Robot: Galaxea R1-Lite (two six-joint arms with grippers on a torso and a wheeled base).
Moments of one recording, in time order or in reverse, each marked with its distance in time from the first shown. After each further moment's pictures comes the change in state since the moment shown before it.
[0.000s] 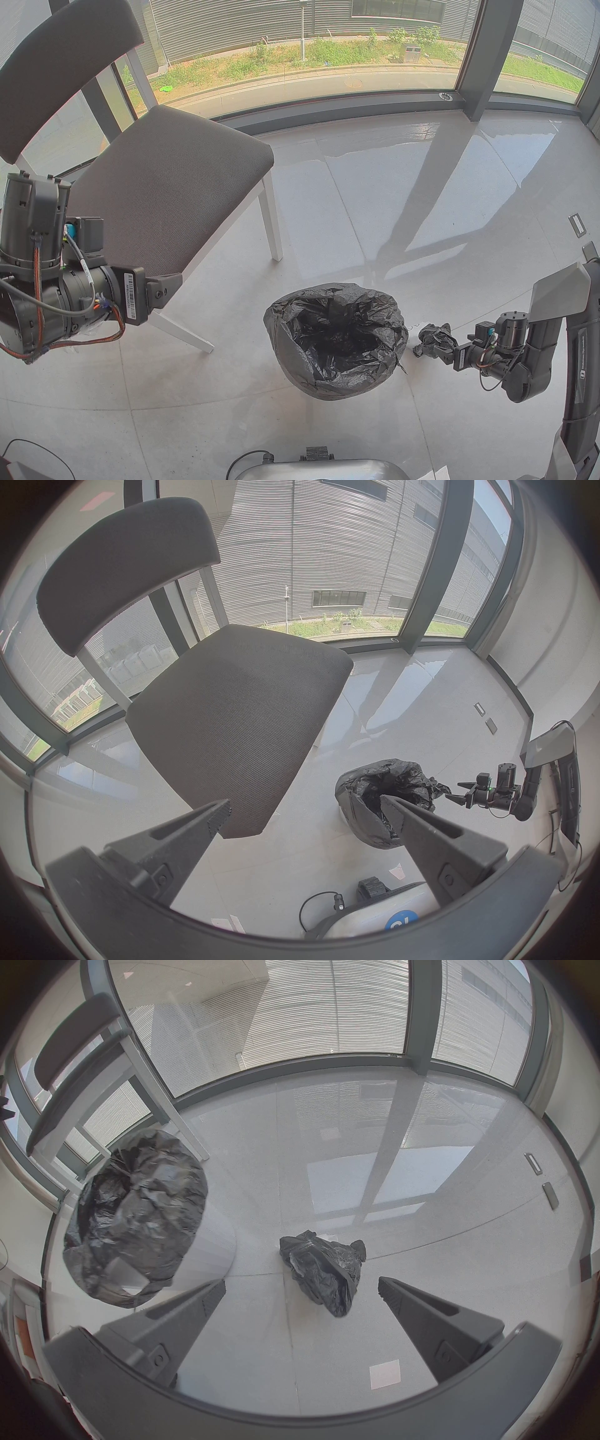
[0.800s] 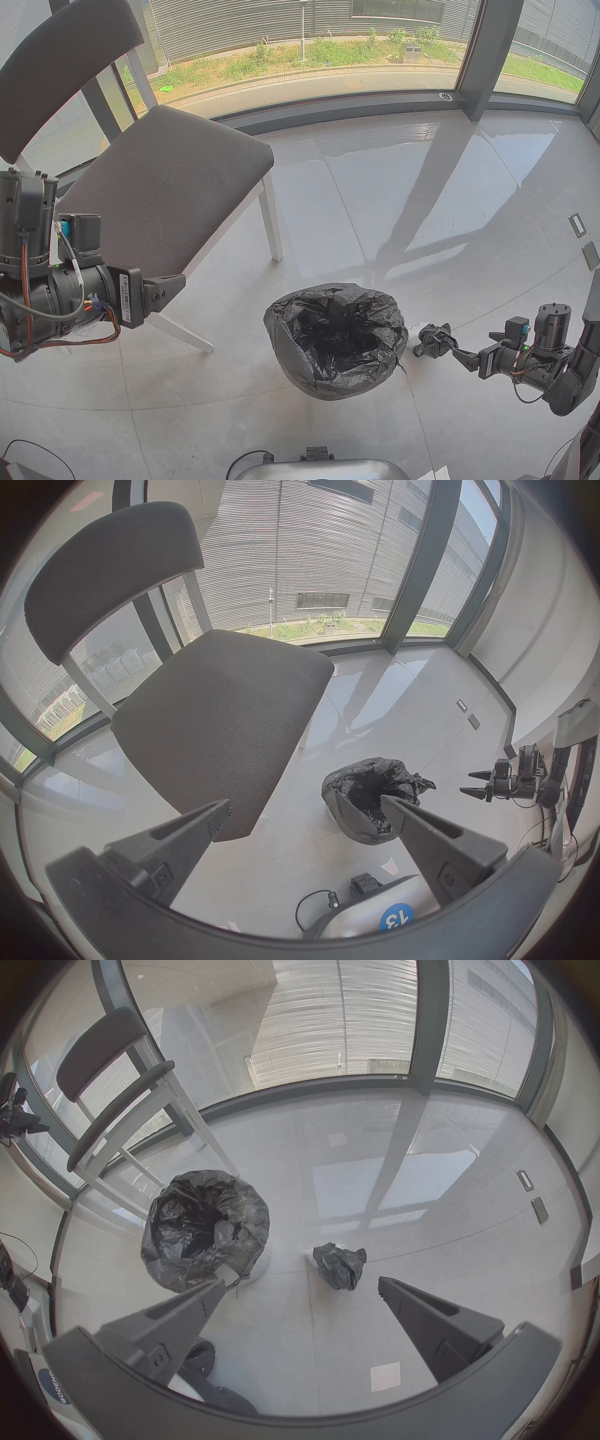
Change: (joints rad) left arm 0.009 -0.027 0.000 -0.002 -0.091 0.047; right arm 0.074 -0.481 0.335 0.117 -0.032 0.018
